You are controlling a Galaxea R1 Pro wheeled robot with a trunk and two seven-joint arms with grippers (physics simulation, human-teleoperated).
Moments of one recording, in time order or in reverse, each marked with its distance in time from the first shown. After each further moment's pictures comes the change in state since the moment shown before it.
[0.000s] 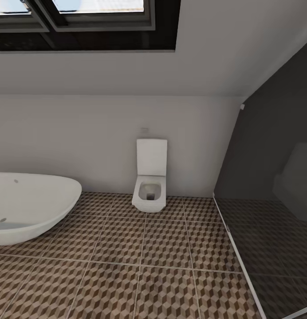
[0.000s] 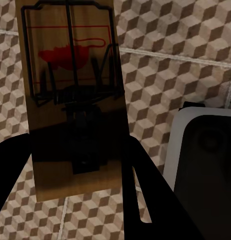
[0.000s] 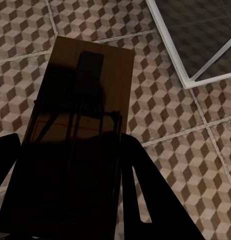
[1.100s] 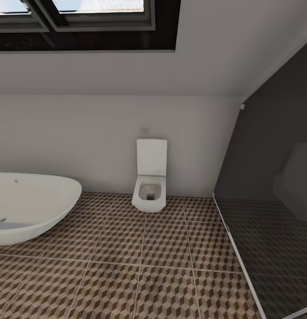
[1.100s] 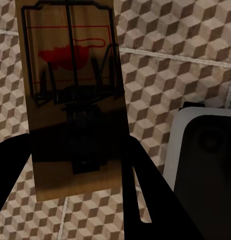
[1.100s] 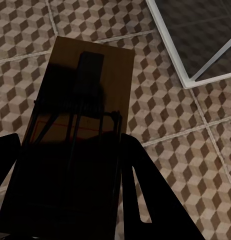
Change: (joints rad) left arm 0.000 0.000 0.000 0.000 0.000 0.000 0.000; right arm 0.000 0.000 0.000 0.000 0.000 0.000 0.000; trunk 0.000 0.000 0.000
